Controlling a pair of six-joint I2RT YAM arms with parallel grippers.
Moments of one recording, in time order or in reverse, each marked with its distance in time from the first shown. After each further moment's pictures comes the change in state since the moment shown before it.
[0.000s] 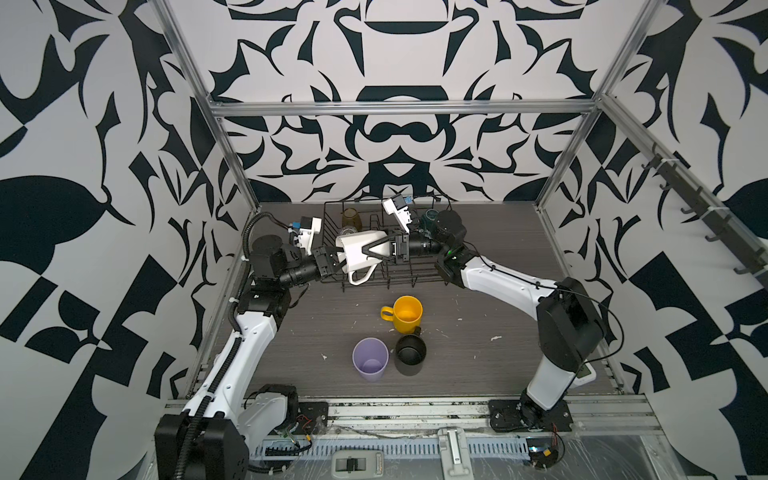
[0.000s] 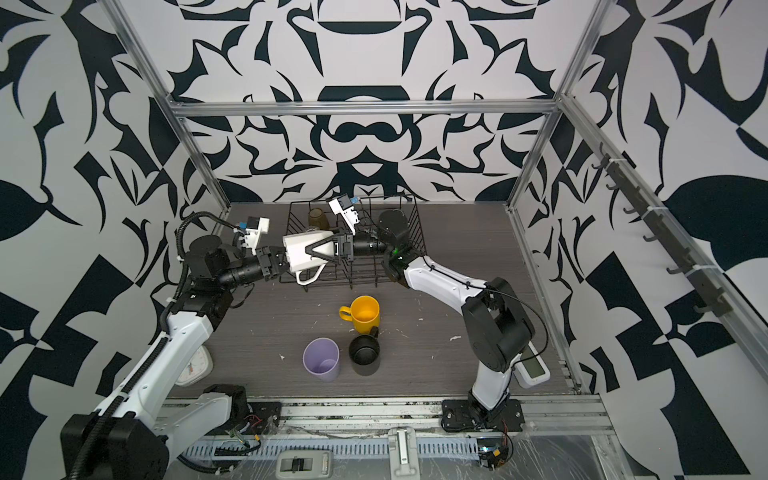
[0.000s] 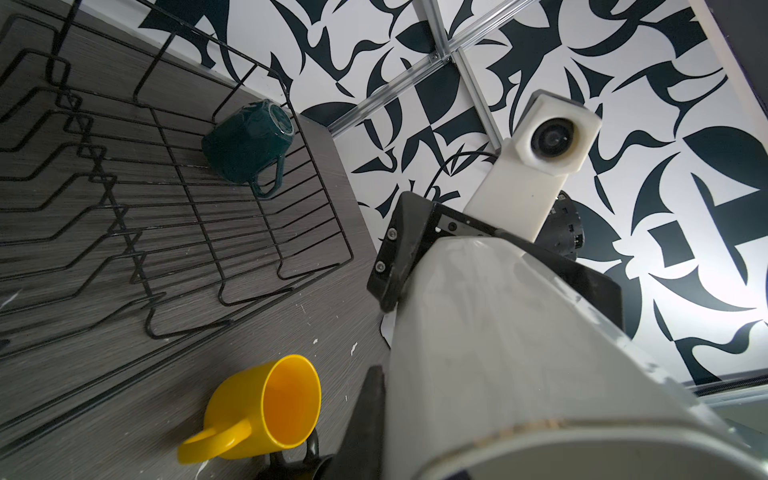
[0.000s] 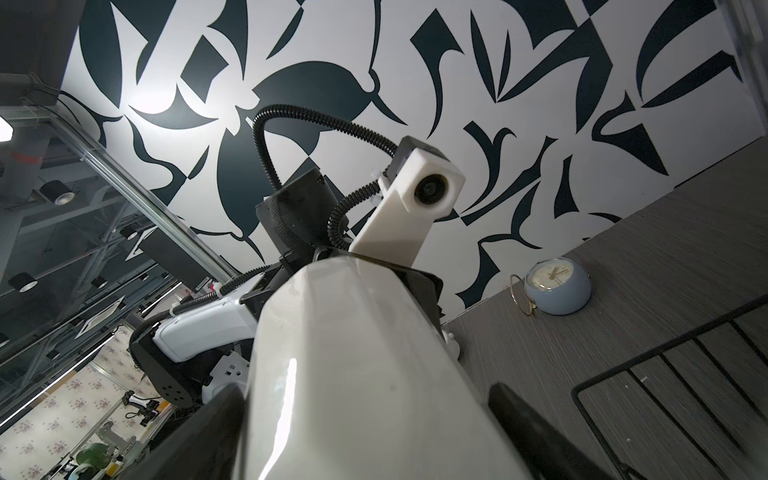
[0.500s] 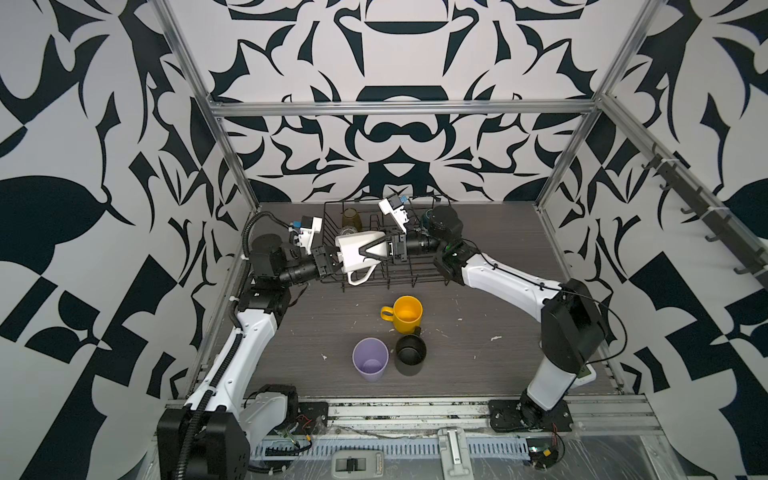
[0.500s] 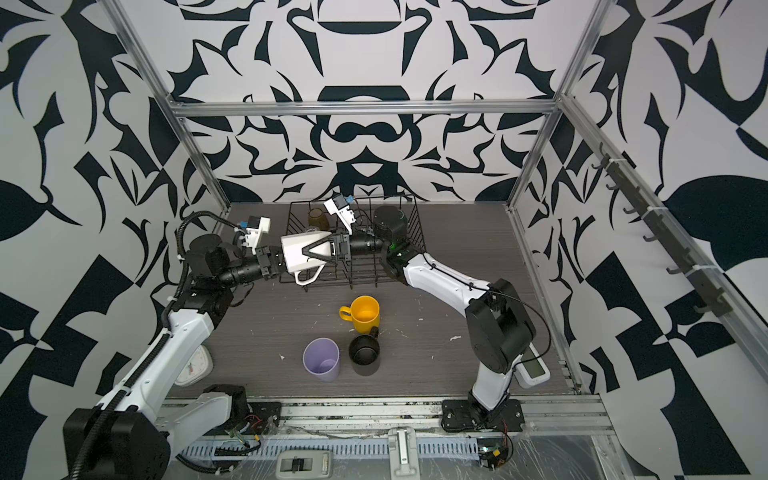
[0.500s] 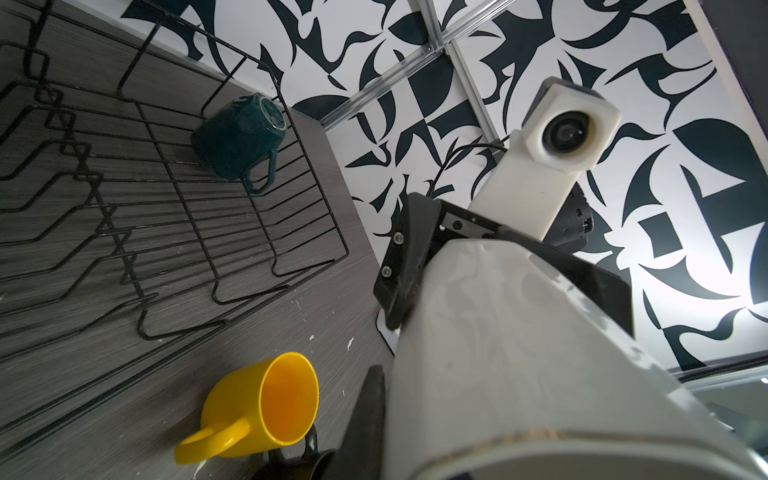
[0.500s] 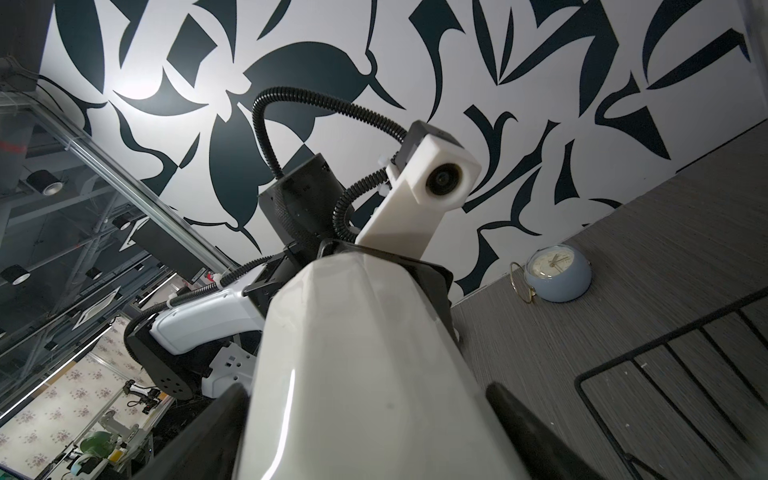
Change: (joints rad) left arm 0.009 0.025 0.000 0.027 0.043 0.000; right arm 0.016 -0.019 0.054 -0.190 -0.009 -0.100
